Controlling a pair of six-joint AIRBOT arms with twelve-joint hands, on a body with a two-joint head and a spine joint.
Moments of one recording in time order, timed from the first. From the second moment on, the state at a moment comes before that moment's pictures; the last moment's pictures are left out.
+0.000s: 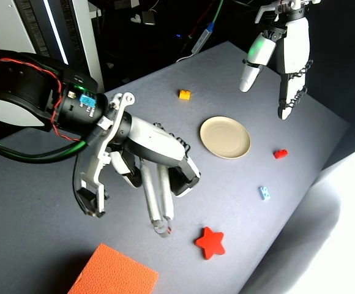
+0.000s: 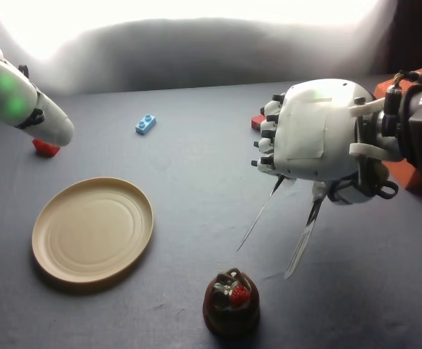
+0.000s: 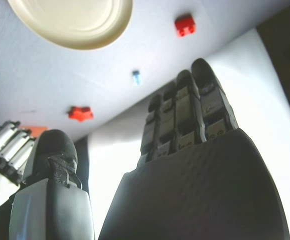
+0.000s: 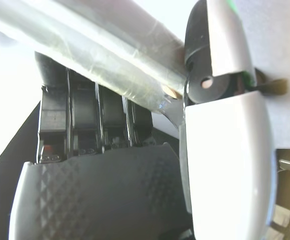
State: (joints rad) left arm -0.28 -0.85 1.06 0.44 1.06 0.27; right arm -0.22 -1.15 1.07 0.16 -0.18 -1.95
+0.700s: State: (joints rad) left arm -0.28 -0.85 1.06 0.43 1.06 0.27; right arm -0.20 -1.23 1.07 0.16 -0.21 -1.96
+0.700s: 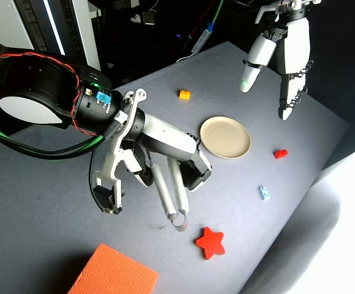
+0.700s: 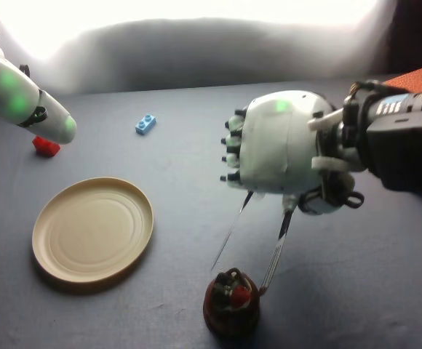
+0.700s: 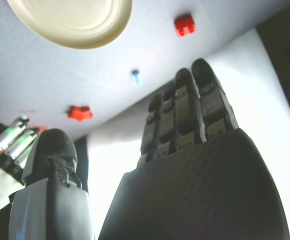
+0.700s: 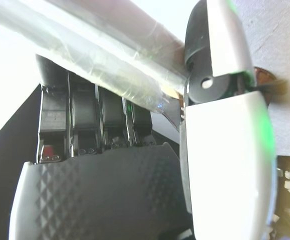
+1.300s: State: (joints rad) left arm -0.27 -0.85 1.06 0.43 1.07 0.27; right arm -0.21 -1.29 1.10 0.16 -0.26 -1.96
